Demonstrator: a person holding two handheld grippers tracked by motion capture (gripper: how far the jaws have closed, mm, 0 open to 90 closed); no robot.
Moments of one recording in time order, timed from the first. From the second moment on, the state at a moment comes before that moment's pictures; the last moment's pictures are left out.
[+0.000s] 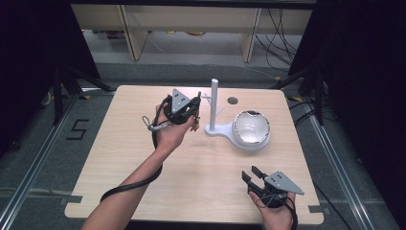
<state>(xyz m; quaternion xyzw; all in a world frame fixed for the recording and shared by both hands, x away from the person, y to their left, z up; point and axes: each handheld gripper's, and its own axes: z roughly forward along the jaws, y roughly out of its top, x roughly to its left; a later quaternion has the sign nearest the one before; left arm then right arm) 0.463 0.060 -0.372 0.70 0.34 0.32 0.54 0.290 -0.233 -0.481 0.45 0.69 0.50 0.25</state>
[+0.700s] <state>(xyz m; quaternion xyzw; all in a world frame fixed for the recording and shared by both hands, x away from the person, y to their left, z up) 0.465 0.053 -0.372 0.71 0.33 0.32 0.53 0.291 -0.234 -0.483 0.45 0.69 0.50 0.25</state>
